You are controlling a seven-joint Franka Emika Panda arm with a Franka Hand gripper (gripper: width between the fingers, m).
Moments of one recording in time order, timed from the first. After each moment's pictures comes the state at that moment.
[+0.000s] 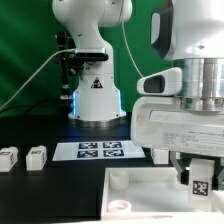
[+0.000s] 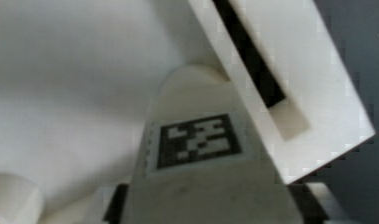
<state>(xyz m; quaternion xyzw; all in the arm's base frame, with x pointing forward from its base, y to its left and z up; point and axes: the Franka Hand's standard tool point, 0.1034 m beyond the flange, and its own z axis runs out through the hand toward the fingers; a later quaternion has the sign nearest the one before) 0.634 0.104 0.062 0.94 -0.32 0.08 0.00</state>
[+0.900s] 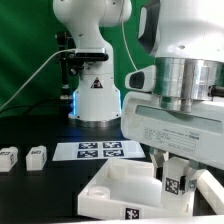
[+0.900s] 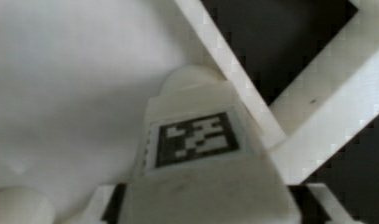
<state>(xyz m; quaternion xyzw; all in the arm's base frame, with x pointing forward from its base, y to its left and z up) 0.628 0.074 0.063 0.88 -0.46 0.07 0.03</state>
